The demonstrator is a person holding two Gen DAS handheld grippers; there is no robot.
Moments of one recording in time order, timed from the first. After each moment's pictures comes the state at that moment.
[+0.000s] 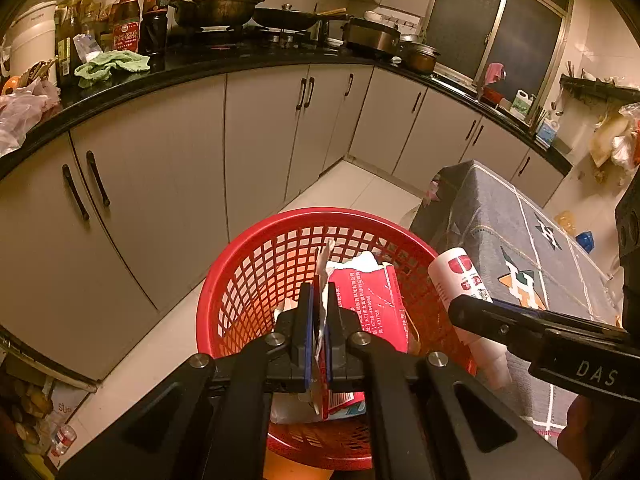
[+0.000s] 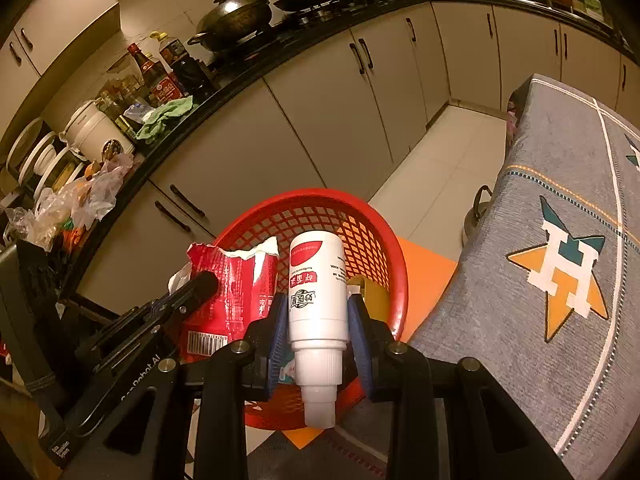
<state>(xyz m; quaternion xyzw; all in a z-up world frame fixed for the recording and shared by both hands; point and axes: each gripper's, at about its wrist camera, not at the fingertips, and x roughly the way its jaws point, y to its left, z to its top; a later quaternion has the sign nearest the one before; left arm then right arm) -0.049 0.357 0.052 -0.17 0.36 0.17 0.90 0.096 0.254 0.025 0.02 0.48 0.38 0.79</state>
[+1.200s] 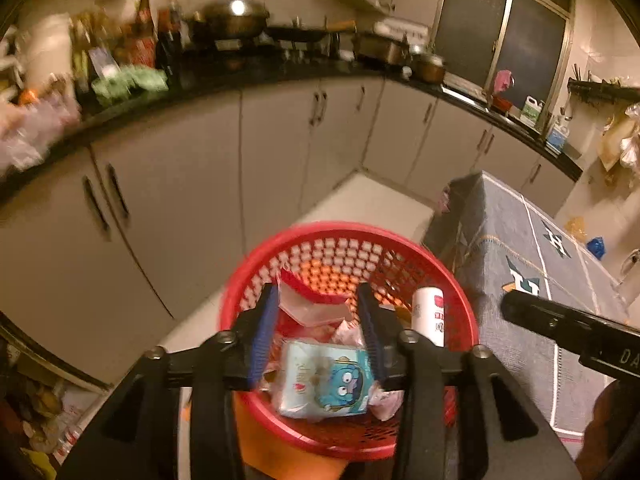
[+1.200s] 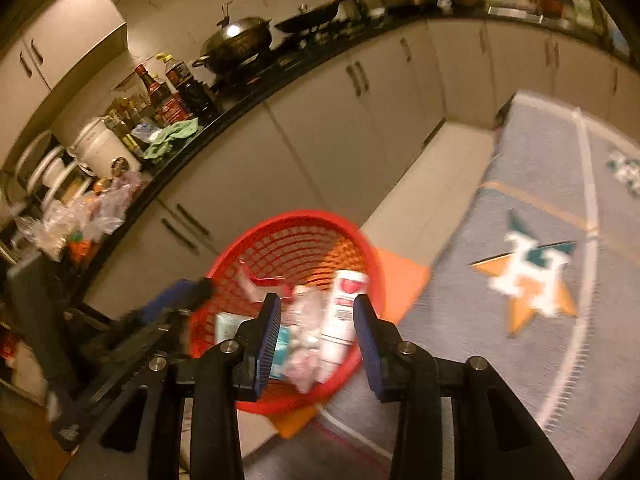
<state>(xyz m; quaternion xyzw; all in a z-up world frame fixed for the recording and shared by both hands) -0.069 0.340 0.074 -0.14 0.32 0.21 0.91 0.082 0.217 0.054 0.02 0.44 0.37 0.82</state>
